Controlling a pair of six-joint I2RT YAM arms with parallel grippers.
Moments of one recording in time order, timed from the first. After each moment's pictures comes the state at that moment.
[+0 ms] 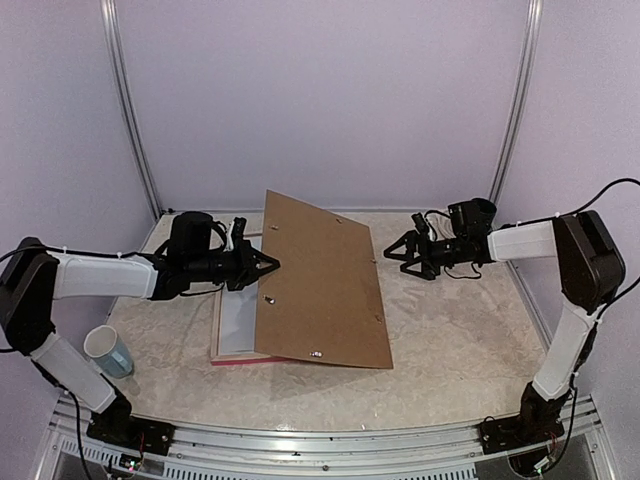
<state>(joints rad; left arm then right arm) -0.54 1.54 0.83 0.29 0.47 -0.91 0.28 1.83 1.08 0.02 -0.80 0.50</state>
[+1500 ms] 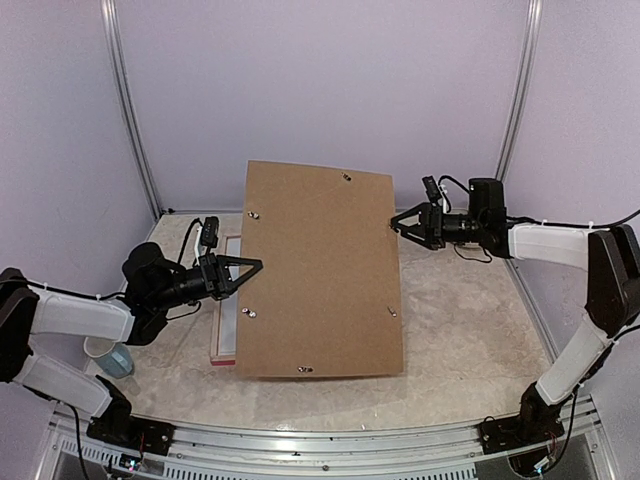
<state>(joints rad) -0.53 1.33 0.44 0.99 0.65 -1.01 0.27 1.62 1.05 0.19 -0.91 0.53</state>
